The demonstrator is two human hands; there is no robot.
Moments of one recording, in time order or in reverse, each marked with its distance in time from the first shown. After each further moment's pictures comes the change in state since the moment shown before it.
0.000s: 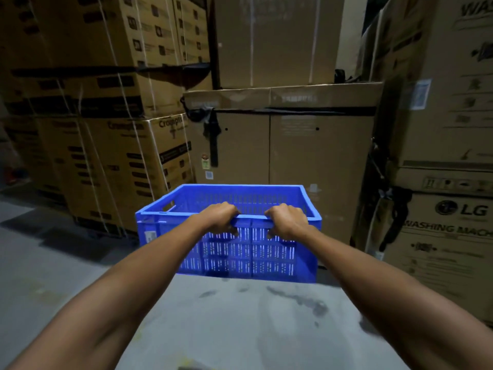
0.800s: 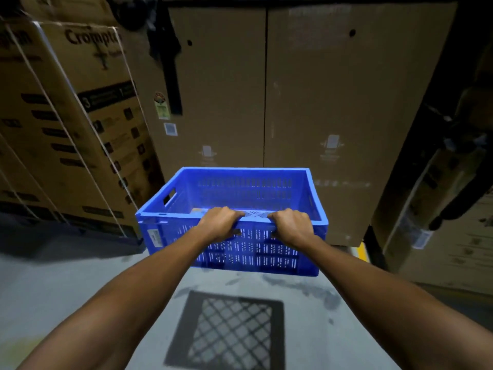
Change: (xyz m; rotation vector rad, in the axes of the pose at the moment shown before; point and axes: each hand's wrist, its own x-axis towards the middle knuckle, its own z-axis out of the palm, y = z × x) left_hand 0.356 -0.135 0.310 0.034 0.079 0.147; right_hand 0.302 0.131 0.340 -0.062 0.011 0.095
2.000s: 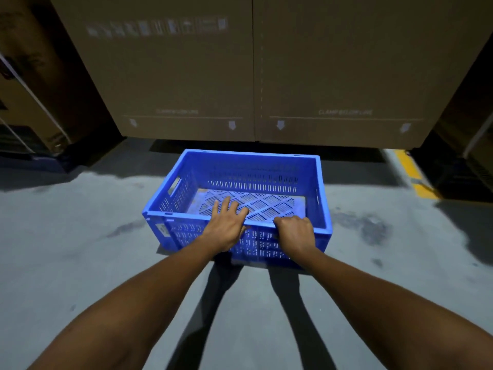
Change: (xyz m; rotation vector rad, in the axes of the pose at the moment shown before) left_hand 0.145 0.033 0.704 -0.046 -0.035 -0.068; right_hand 0.034 0.104 0.702 -0.020 -0.074 0.145
